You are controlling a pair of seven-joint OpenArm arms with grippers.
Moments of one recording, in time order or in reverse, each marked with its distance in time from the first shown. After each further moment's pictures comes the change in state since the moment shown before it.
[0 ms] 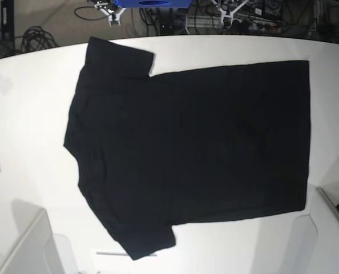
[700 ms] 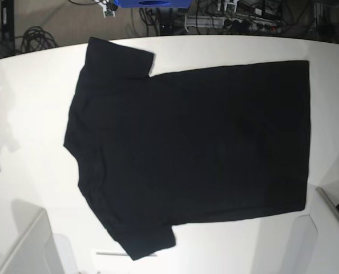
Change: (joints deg) left arm 14.1 -1.9 0.6 18.6 0.7 -0.1 0.0; right arm -15.6 1.2 0.0 23.1 0.0 -0.4 -0.4
